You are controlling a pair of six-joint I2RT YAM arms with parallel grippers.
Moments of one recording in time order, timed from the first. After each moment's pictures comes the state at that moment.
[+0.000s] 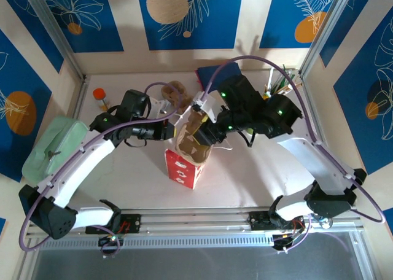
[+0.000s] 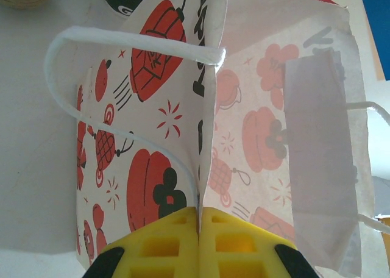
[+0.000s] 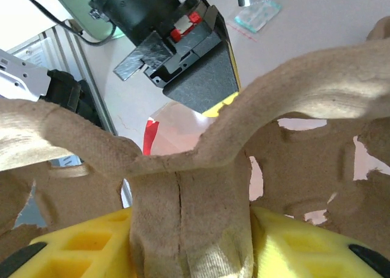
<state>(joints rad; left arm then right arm) -0.55 1.25 1.27 -0.85 0.48 -0.41 0.87 1.42 1.87 -1.25 -0.27 -0.06</state>
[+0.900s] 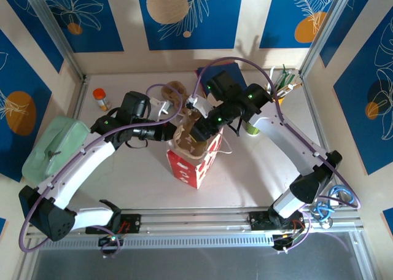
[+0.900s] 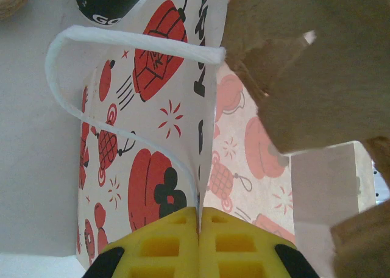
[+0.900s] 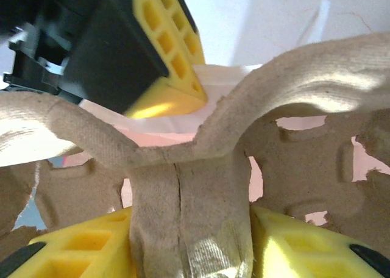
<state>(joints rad) -0.55 1.23 1.22 -0.77 0.53 -0.40 0.73 1.58 1.78 -1.25 -0.44 -0.14</state>
